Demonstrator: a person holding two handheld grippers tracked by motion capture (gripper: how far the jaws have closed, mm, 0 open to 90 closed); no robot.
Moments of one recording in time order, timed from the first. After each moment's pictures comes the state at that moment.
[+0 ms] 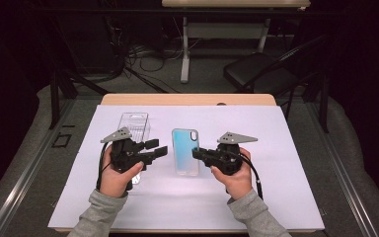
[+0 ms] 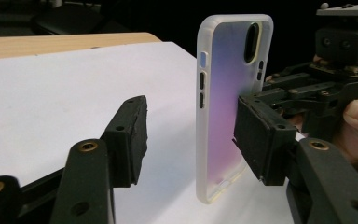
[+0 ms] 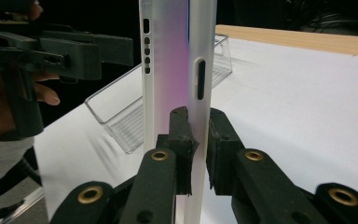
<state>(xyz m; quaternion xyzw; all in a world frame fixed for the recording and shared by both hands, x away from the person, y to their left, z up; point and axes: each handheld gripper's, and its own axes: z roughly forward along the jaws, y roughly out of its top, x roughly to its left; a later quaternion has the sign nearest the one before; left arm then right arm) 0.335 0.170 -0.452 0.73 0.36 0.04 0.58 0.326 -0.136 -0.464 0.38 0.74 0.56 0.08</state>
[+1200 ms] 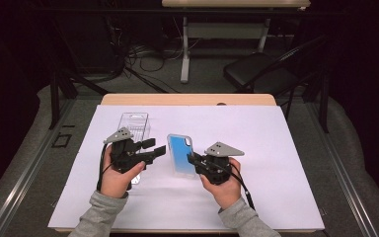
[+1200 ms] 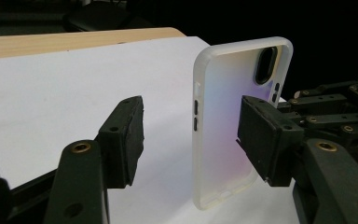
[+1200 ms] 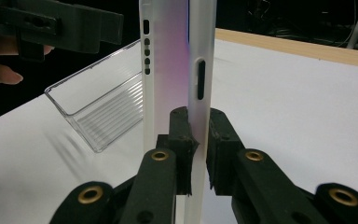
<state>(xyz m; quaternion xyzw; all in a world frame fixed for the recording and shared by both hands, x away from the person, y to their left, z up) 0.335 0.168 -0.453 0.74 0.39 0.06 0.55 0.308 -0.106 -0.482 0.39 0.74 0.53 0.17</state>
